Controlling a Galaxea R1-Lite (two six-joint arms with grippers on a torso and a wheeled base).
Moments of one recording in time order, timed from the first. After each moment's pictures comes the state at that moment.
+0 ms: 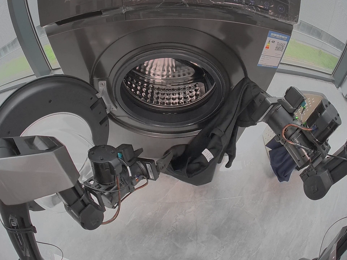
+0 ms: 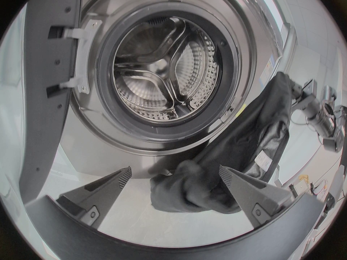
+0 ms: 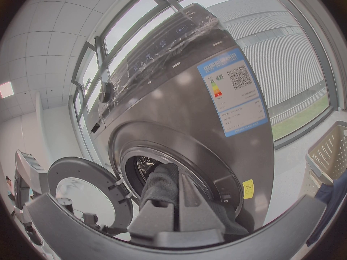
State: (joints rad) left arm -0.55 2.13 -0.62 -1.43 0.05 -0.26; right arm 0.49 1.80 -0.67 -1.54 0.02 0.20
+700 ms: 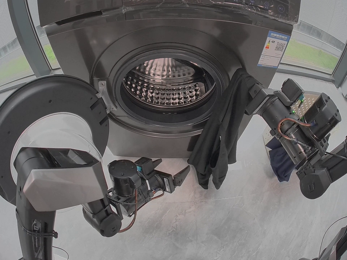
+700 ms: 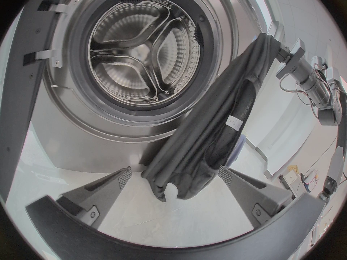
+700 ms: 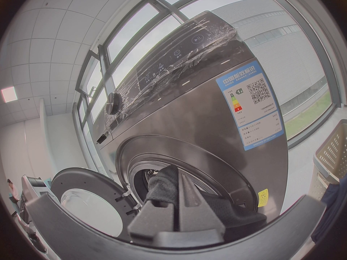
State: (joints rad) left arm -0.61 2.31 -0.68 -1.55 -0.02 -0.23; right arm 0.54 1.80 -0.74 -1.54 -0.01 0.20
